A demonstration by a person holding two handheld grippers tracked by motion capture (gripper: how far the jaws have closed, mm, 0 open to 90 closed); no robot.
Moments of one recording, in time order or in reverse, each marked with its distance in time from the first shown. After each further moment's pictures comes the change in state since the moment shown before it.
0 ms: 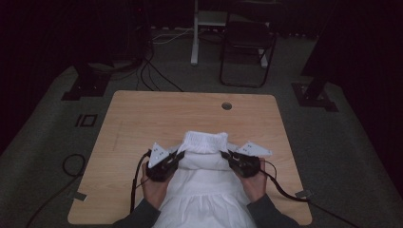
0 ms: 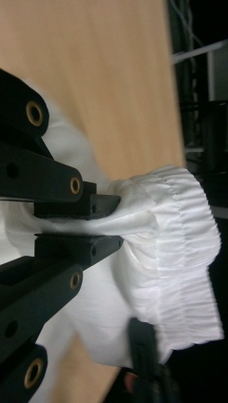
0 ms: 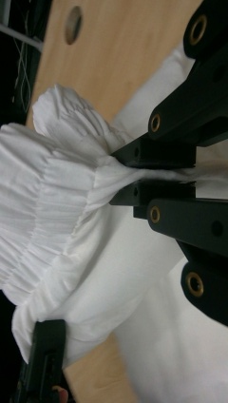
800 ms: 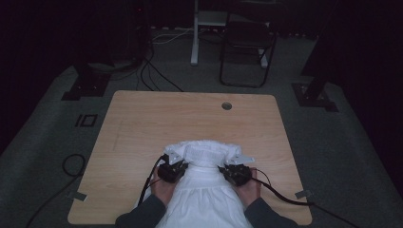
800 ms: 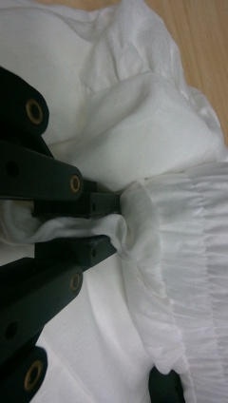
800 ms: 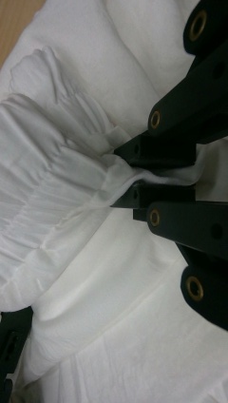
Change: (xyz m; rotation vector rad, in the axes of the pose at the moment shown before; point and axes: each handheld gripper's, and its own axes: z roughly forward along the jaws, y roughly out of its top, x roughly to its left) left arm 0.017 -0.040 0.073 0.305 0.056 0.017; right arm -0.006 -0.061 0.046 0.254 -0.033 -0.036
